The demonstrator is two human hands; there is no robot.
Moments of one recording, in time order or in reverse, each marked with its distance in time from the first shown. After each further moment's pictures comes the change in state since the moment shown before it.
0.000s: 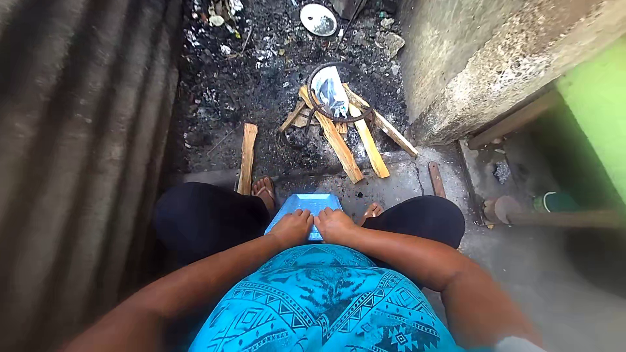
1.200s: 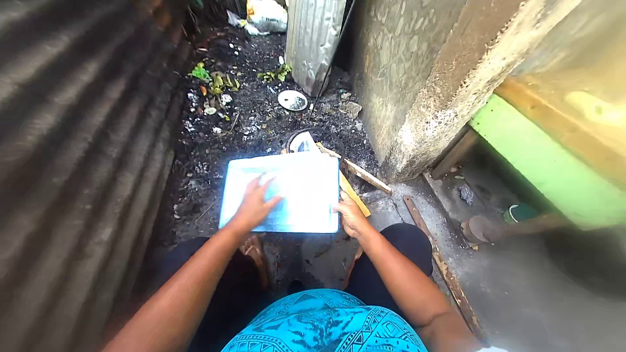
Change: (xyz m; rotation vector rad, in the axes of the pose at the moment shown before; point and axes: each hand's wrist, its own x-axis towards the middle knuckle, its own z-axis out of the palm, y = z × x) left_hand 0.017 -0.077 -0.146 -0.473 0.848 -0.089; right_hand -0.034 0.101 -0.070 1.852 0.921 0.066
